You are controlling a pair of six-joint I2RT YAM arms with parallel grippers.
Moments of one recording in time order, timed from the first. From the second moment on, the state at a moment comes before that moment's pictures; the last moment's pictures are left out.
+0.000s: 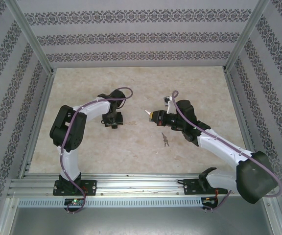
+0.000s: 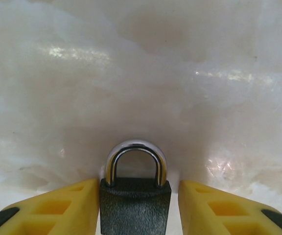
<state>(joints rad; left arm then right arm) -0.42 1.95 1.32 -0.83 -0.02 -0.60 0.51 1.21 0.68 0.08 -0.45 0.70</state>
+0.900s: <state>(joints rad) -0.42 1.80 1.34 -0.80 0.02 -0.67 0.50 1.21 0.66 0.09 -0.43 0.69</state>
